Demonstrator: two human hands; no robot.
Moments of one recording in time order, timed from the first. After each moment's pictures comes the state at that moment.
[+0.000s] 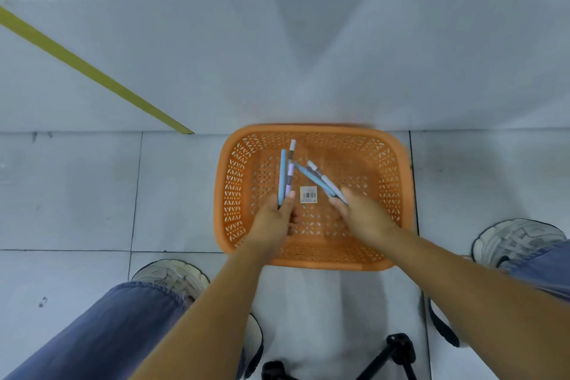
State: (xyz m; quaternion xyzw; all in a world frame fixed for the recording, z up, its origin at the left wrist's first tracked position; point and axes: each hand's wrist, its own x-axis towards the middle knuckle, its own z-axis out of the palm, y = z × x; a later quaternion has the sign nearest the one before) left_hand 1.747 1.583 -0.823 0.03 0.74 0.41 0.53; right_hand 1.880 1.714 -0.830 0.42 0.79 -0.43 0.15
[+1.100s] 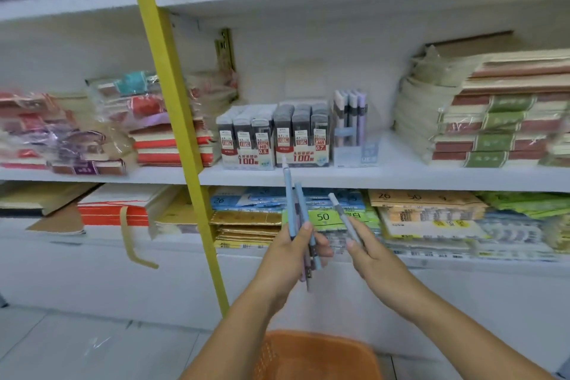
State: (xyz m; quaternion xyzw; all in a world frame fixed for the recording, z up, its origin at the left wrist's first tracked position) left_hand 1.769 1.600 -0.418 0.31 0.62 0.65 0.31; right_hand 1.901 1.708 -0.419 0.23 0.82 -0.48 -0.22
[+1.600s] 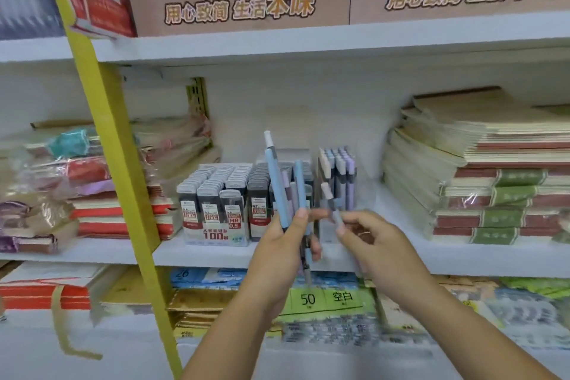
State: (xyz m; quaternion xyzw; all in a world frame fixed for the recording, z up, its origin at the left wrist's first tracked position) left_hand 1.725 1.688 -0.312 0.37 0.58 0.68 0.26; right_hand 1.846 1.795 -0.312 0.19 0.79 -0.43 -0.39
